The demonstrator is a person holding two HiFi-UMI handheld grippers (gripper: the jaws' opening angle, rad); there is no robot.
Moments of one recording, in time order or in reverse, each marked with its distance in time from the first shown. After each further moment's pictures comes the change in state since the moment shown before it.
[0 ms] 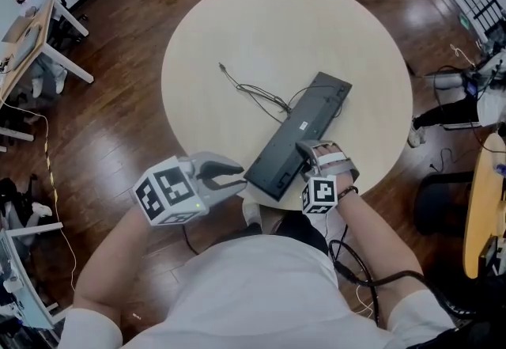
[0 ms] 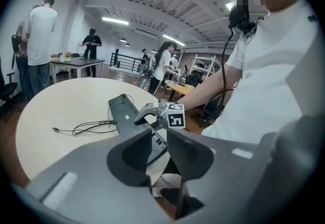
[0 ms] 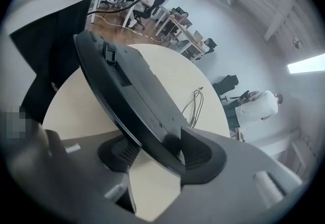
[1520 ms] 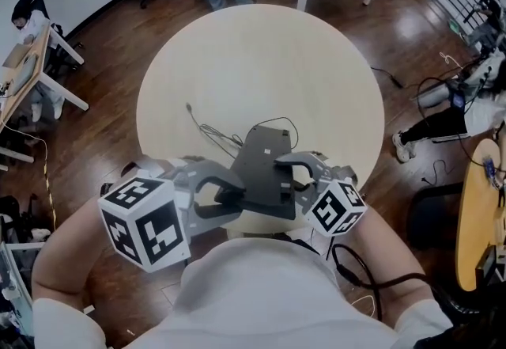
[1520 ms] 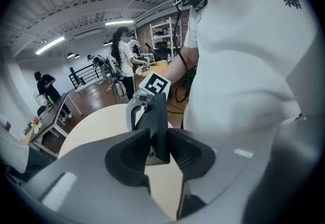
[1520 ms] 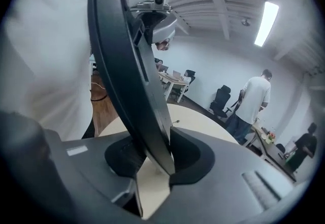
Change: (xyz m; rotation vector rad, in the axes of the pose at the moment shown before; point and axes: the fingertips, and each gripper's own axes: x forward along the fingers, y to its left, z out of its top) left arm 0.018 -0.051 0.147 0.626 0.273 -0.092; right arm -0.152 -0.128 0.019 0.370 -0.538 0.135
